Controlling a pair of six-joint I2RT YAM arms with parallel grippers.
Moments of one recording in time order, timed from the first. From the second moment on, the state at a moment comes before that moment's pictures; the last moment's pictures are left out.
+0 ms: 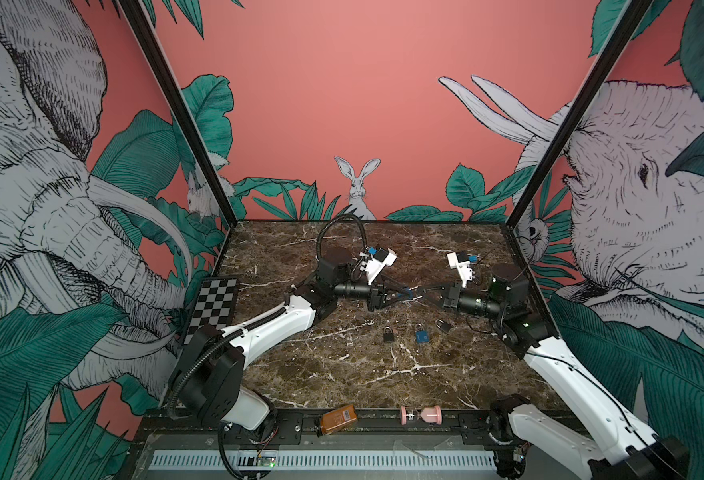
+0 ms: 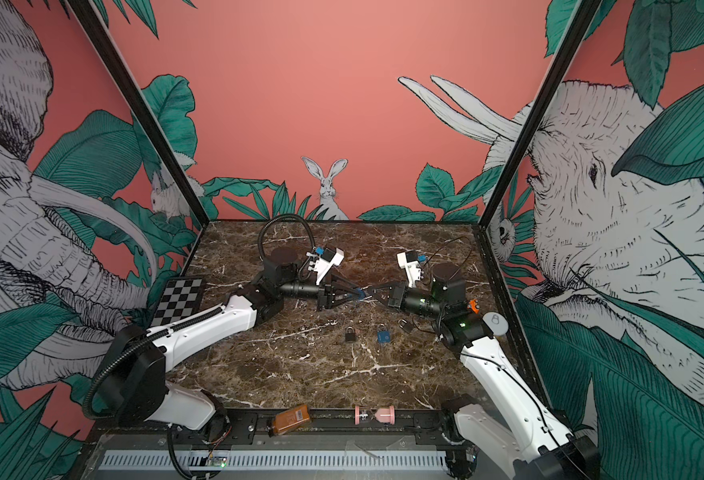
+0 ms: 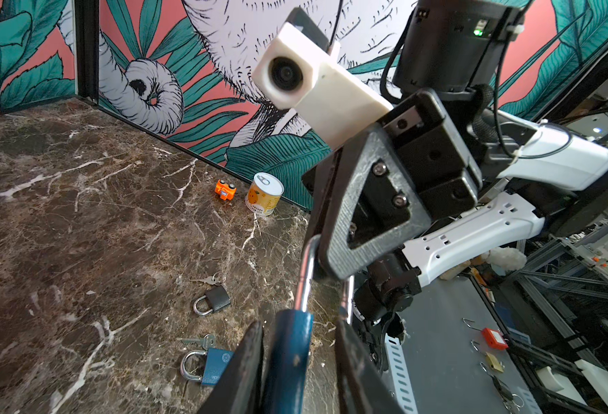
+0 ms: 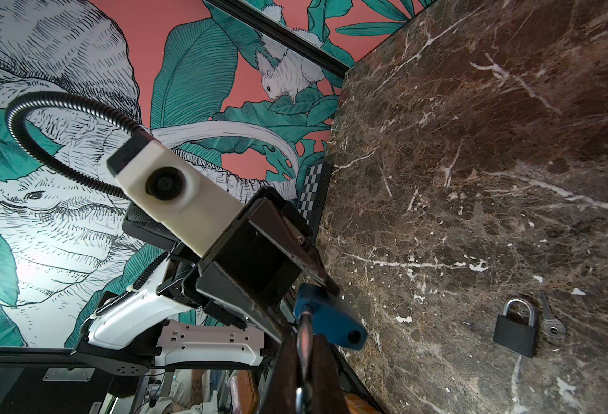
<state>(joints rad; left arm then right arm) -0.71 1.47 0.99 0.27 0.92 -0.27 0.34 0.94 0.78 -0.14 -0.82 0.89</state>
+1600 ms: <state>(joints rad) -0.72 1.43 1.06 0.12 1.11 -0.34 0.28 0.78 0.65 0.08 -0.96 0.69</state>
